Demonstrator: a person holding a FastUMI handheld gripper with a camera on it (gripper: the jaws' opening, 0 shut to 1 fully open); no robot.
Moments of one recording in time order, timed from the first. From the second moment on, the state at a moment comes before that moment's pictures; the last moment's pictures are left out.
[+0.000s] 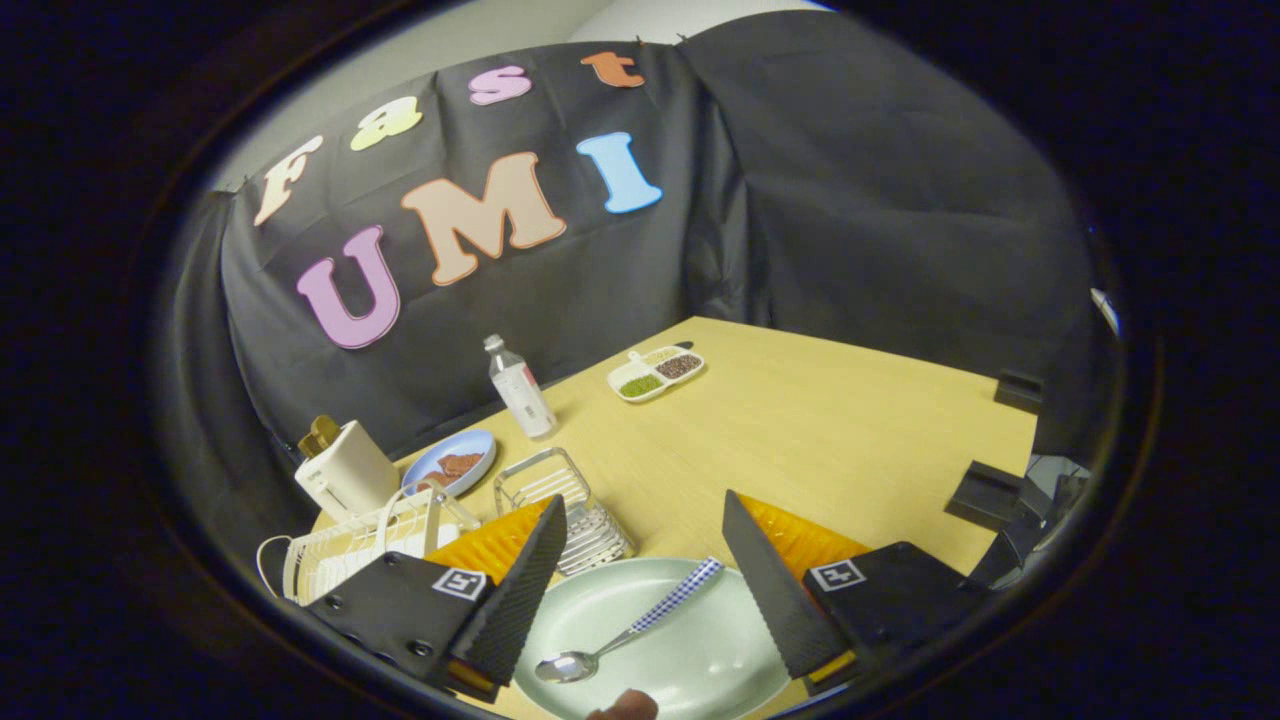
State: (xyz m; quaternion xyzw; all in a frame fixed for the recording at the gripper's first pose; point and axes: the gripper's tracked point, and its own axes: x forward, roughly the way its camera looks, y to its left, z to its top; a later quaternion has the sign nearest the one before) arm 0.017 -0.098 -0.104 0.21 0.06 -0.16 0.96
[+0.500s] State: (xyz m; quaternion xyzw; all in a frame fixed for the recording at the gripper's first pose) arm -0.002 -0.061 -0.043 0.11 -0.04 -0.06 0.99
